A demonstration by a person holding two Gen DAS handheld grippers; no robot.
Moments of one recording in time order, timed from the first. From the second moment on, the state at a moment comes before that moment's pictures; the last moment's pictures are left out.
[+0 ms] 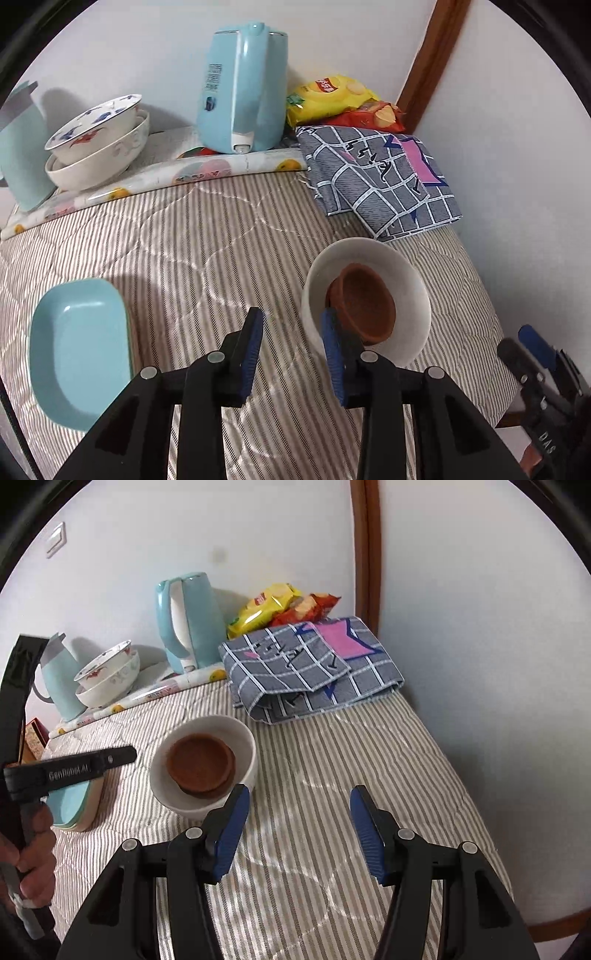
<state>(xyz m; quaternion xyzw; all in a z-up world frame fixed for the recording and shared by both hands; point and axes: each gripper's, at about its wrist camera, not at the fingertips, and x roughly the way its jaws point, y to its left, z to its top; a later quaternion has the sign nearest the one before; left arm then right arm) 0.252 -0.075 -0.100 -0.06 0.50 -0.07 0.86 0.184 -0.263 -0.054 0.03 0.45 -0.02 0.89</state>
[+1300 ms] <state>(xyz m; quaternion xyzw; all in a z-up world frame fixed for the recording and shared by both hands) 0.302 -0.091 -0.151 -0.06 0.56 -0.05 0.83 0.288 -0.233 -0.142 0.02 0.58 0.03 0.82</state>
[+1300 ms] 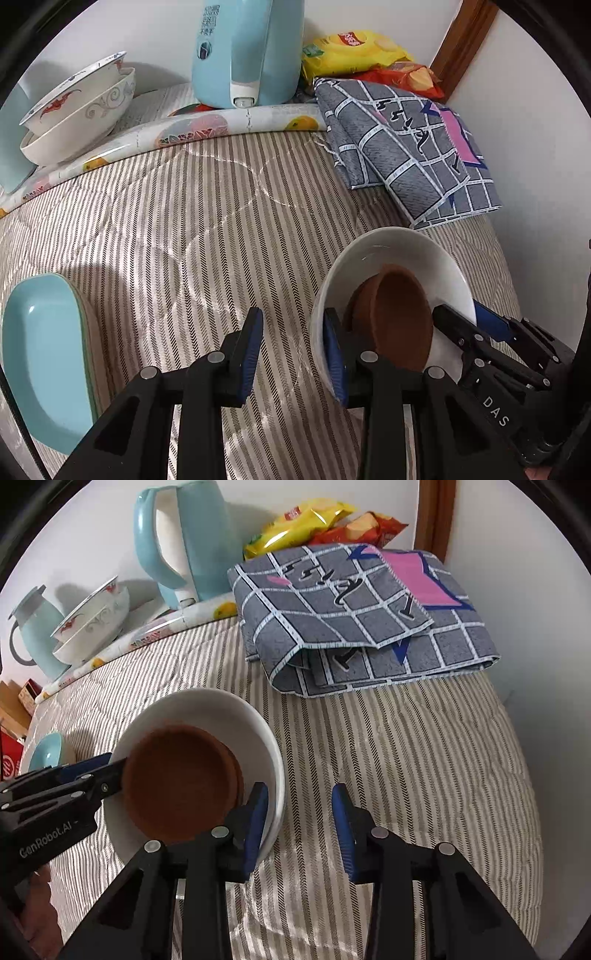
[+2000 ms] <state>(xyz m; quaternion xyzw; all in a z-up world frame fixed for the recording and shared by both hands) 0.308 -0.099 -0.163 -0.08 0.55 -0.07 0.83 0.290 -0.232 -0.153 0.06 0.57 0.06 0.82</state>
